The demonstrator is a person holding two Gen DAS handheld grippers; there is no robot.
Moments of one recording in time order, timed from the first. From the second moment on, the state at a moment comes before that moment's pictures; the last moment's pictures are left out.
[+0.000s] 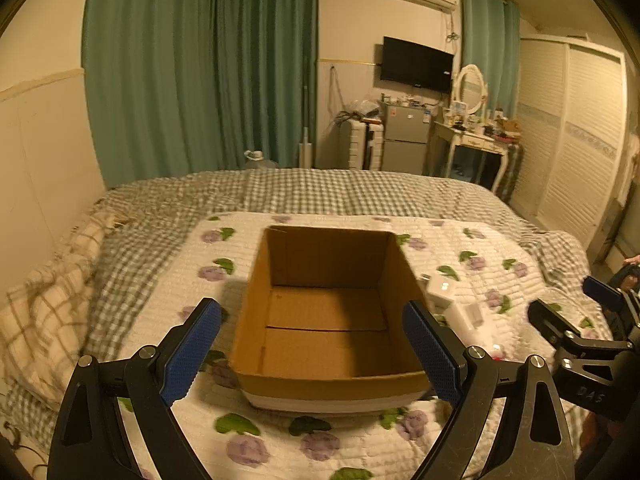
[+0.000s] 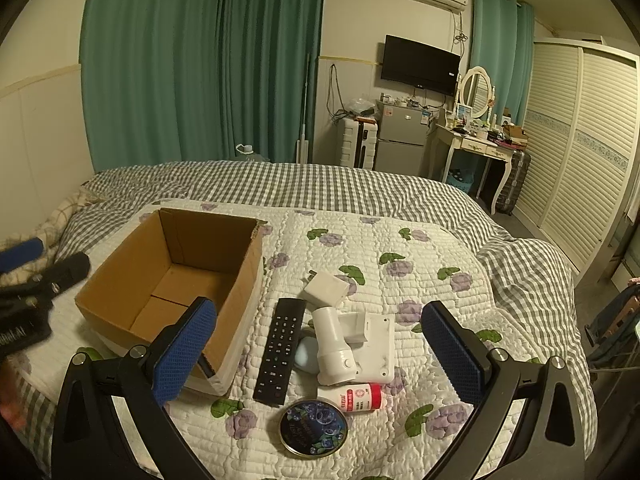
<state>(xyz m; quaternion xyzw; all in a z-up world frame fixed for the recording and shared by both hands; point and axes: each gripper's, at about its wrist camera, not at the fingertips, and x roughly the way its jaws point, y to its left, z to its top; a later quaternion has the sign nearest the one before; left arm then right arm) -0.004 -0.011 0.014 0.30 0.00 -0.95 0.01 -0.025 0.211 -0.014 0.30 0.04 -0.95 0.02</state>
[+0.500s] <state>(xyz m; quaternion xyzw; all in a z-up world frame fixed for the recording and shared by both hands) -0.058 -0.065 -0.026 0.42 -0.02 -0.91 0.02 -0.050 0.235 -0.044 0.33 0.02 -0.94 0.01</state>
